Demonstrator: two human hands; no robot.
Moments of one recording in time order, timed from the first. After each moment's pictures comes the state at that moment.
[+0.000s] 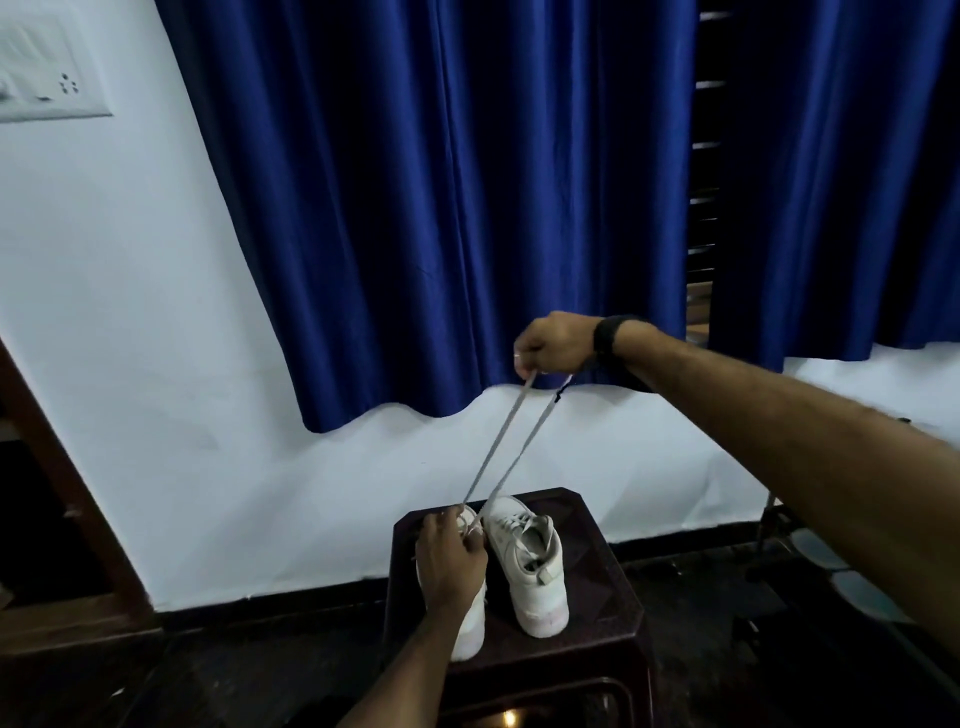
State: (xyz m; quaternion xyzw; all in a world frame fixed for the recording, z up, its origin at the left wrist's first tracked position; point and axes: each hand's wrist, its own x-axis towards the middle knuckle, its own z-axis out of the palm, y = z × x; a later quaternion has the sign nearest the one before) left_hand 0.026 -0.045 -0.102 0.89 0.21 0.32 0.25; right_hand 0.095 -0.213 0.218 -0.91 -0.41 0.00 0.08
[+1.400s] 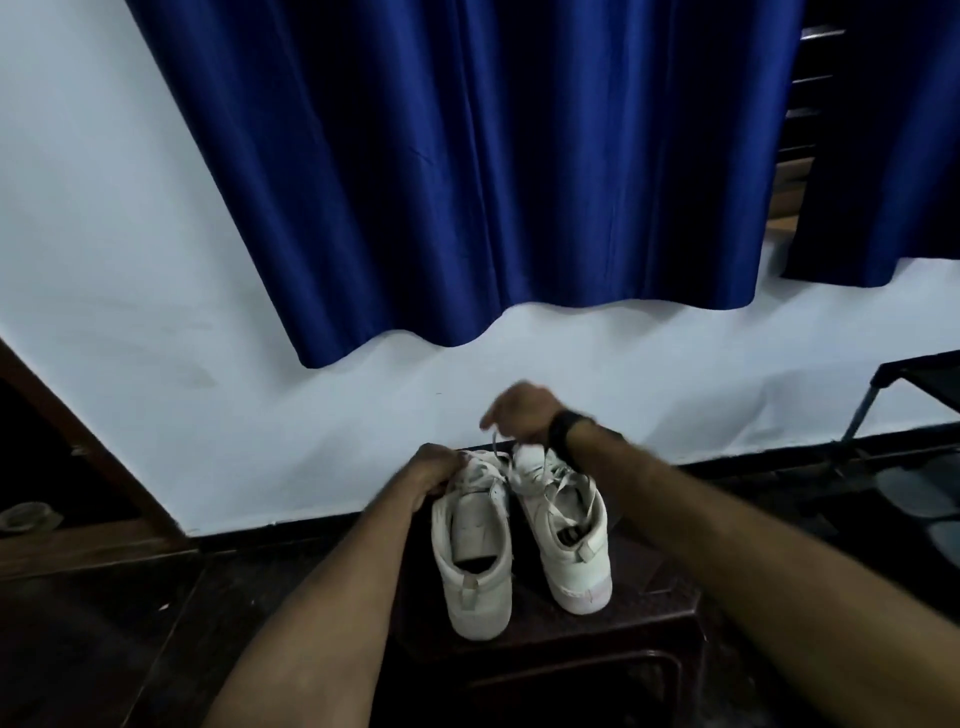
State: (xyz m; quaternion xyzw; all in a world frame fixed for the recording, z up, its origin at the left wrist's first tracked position) left_hand 0.114 0.052 -0.082 0.81 0.30 -0.08 0.50; right_hand 0.138 -0.118 0.026 -0.89 -0.29 0.17 0.30
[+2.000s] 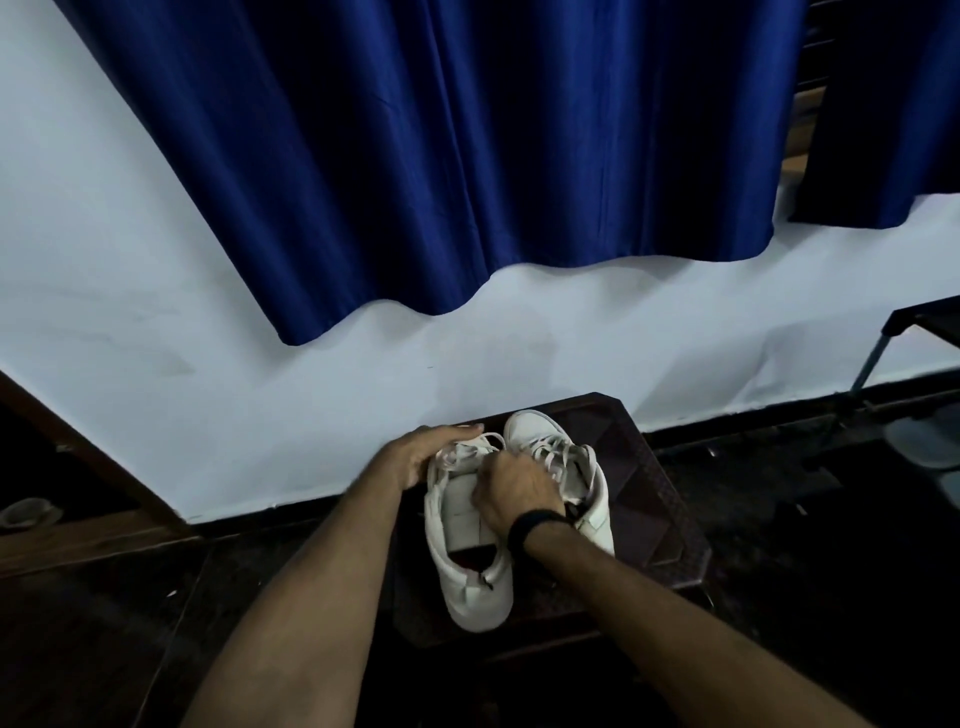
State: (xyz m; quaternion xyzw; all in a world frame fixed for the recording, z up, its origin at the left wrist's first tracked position) left_hand 0.133 0.076 -0.108 0.73 0.26 -0.18 0.61; right_hand 0.074 -0.107 -0.070 -0.95 -0.18 0.05 0.23
